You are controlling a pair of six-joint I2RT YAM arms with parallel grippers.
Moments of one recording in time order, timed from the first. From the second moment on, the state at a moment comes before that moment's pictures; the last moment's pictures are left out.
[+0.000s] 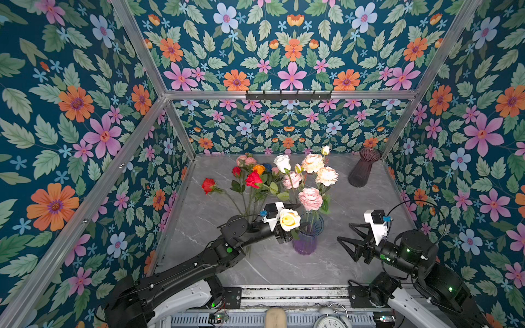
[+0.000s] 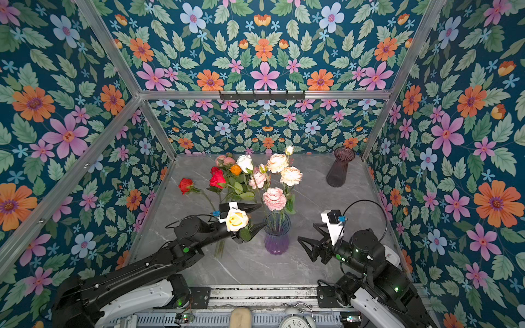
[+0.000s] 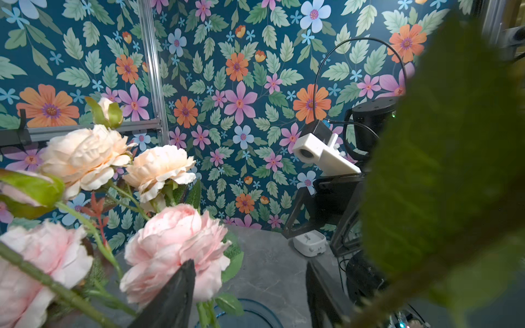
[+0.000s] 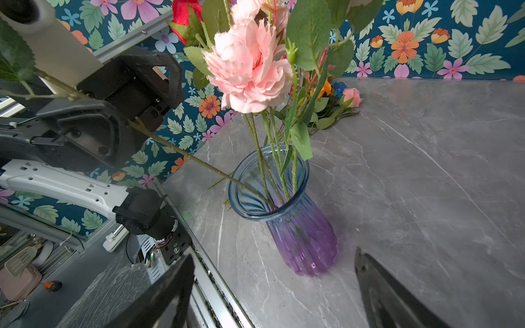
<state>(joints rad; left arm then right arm) -0.98 0.91 0.62 0.49 0.31 -0.04 0.64 0.33 0.74 -0.70 -0.25 0.32</state>
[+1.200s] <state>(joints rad) -0.98 1.11 1.35 -0.59 0.38 0.00 0.64 0.37 0.73 -0.64 -0.27 0.35</state>
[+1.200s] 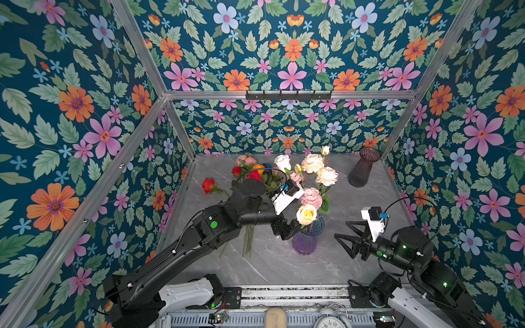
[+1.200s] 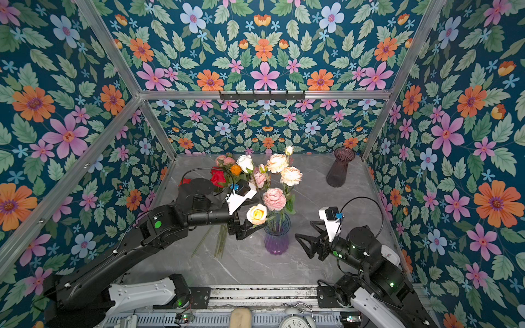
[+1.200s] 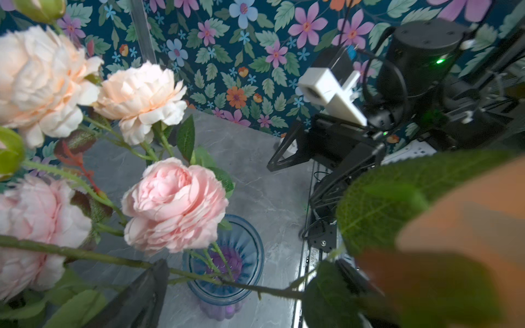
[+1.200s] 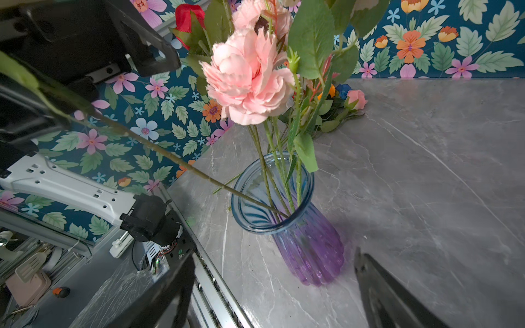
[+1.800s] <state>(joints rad) -0.92 1.10 1.45 -0.92 -0.02 0.00 0.64 0.36 0.73 -0.65 -0.27 0.35</state>
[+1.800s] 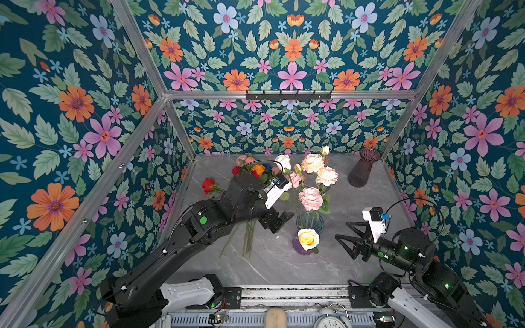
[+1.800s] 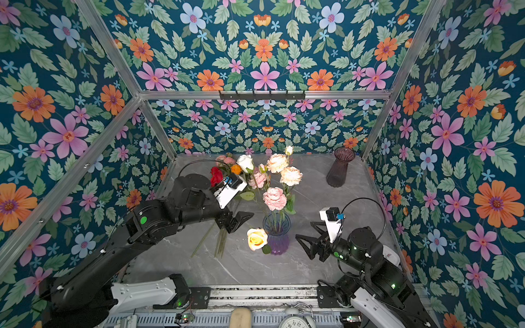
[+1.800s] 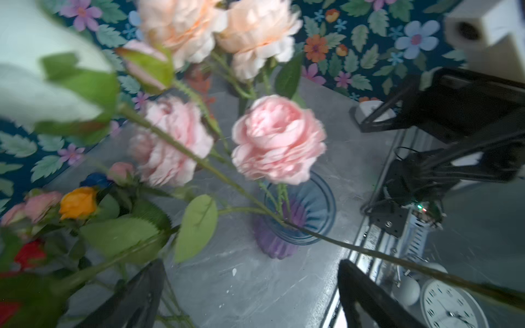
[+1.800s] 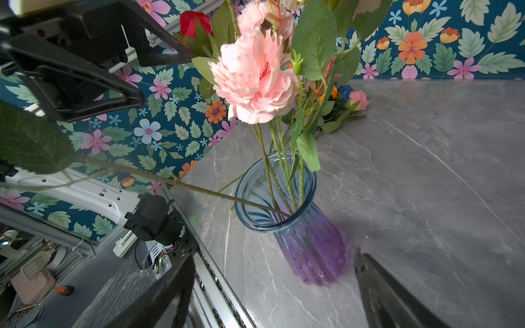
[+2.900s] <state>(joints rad) 0.01 1.31 0.90 -0.40 0.19 -0.52 0.64 0.35 0.75 -0.68 -0.26 0.30</state>
